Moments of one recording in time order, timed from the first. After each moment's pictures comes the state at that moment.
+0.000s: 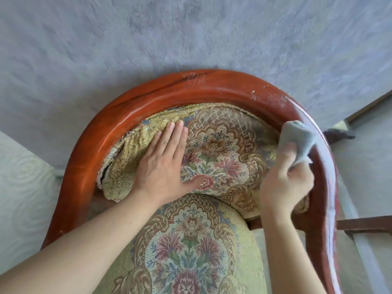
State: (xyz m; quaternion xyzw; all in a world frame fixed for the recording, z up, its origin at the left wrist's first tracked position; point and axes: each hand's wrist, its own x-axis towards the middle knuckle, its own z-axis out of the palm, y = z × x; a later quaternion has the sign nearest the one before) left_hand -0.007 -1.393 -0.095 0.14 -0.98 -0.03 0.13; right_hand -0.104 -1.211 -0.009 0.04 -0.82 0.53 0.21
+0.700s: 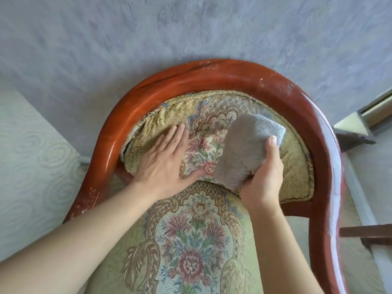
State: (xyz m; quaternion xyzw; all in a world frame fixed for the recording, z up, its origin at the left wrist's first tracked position) left_hand 0.050 -1.376 -0.079 0.16 -0.98 -0.09 0.06; right_hand -0.059 -1.209 -0.023 0.01 -0.58 0.80 -0.15
